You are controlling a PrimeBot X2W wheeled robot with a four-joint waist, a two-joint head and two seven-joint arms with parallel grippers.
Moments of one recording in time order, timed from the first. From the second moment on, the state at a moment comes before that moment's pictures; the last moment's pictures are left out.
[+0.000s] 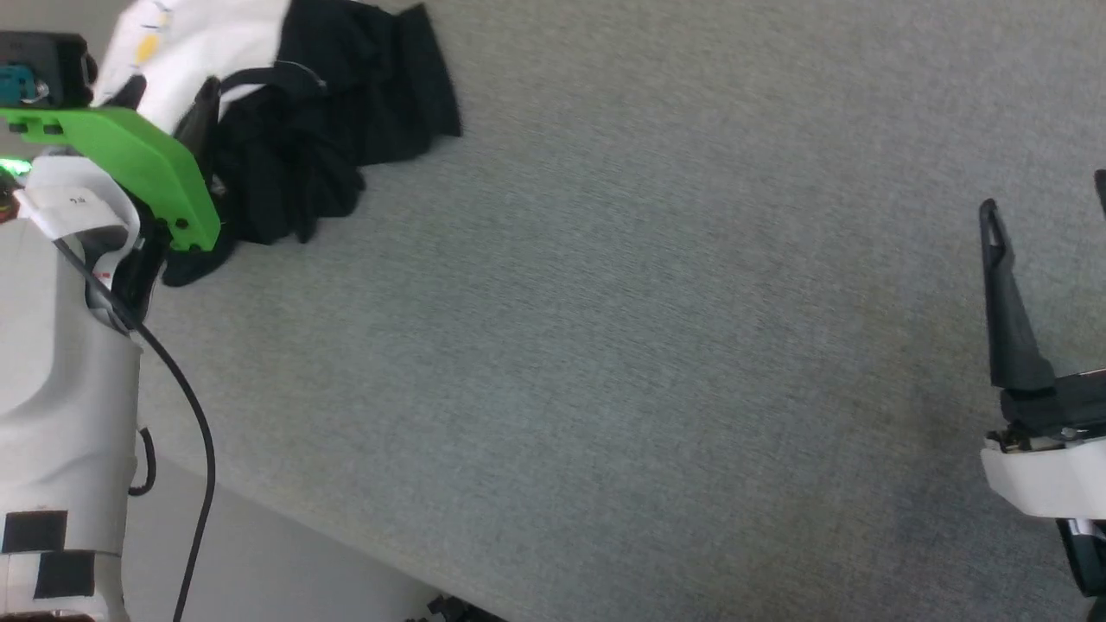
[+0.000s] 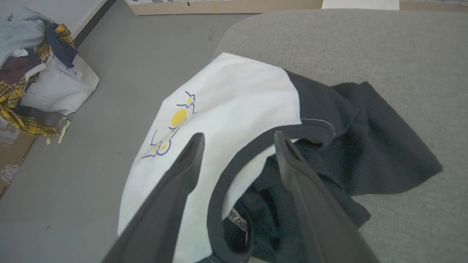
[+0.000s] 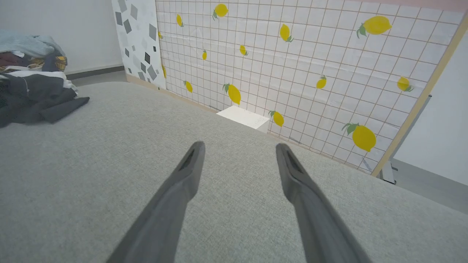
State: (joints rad) left arm -0.81 0.39 -0.09 0.53 -0.36 -0.12 0.26; right arm -0.09 -0.21 -0.07 -0.46 -0.10 0.13 -0.01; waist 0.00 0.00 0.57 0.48
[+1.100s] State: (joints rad) left arm -0.86 0.62 -0.05 0.61 -0.40 -0.09 0.09; right arm -0.08 -0.10 -0.06 -0.32 -0.06 0.13 -0.12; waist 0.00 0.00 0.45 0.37
